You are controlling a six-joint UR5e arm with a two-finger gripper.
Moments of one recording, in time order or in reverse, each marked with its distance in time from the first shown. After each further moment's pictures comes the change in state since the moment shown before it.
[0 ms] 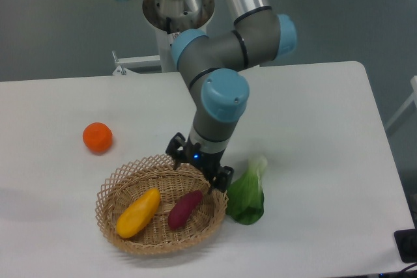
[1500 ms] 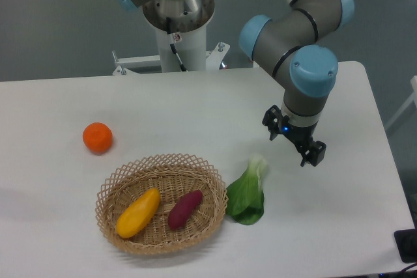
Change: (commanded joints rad) arm 0.313 0.017 0.009 -0.015 0.238 0.503
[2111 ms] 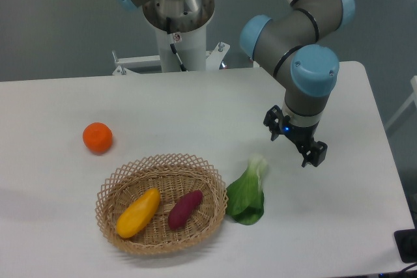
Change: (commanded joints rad) arm 0.005 -0.005 0.008 0.015 0.009 0.066
